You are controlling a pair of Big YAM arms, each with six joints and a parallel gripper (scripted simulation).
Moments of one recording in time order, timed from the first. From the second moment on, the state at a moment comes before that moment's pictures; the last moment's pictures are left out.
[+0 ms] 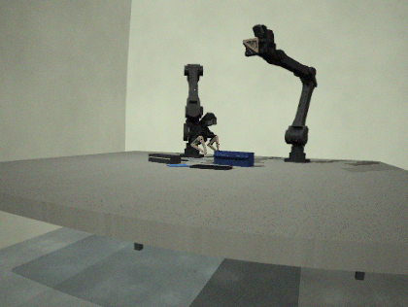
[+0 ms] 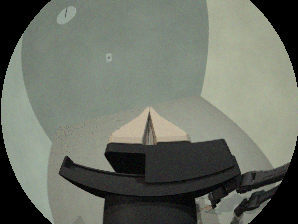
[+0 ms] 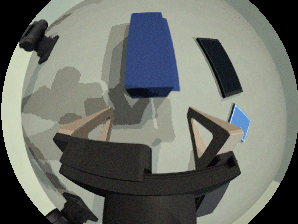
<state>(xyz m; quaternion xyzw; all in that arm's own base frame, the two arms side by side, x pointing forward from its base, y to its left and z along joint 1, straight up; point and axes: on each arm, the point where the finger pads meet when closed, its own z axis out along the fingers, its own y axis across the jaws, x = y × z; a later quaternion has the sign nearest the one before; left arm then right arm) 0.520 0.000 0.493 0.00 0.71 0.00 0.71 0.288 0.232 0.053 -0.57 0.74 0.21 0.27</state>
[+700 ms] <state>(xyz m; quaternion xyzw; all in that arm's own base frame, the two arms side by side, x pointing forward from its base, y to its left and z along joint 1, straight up) 0.520 0.000 0.493 0.00 0.71 0.00 0.71 0.334 0.204 0.105 -0.52 0.77 0.17 0.32</state>
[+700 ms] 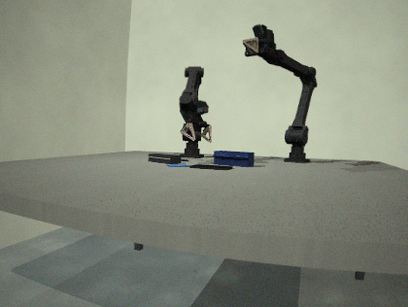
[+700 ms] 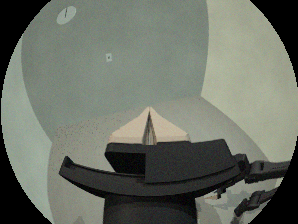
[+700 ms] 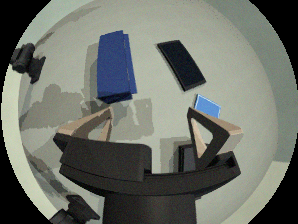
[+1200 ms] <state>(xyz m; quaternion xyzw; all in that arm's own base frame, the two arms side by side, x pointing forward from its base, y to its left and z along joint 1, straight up) 0.520 0.000 0.493 0.00 0.71 0.00 0.71 0.437 0.159 0.205 -0.37 0.81 0.09 0.45</state>
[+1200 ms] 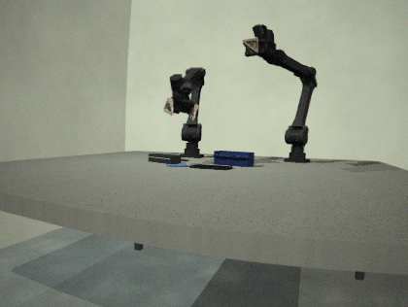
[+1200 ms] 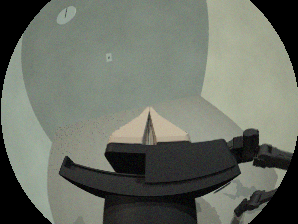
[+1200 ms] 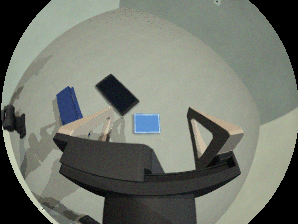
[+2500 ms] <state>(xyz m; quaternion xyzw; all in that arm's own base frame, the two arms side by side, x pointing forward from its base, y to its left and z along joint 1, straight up) 0.520 0.000 0.493 0.00 0.71 0.00 0.71 0.521 -0.001 0.498 0.00 0.71 0.00 0.71</state>
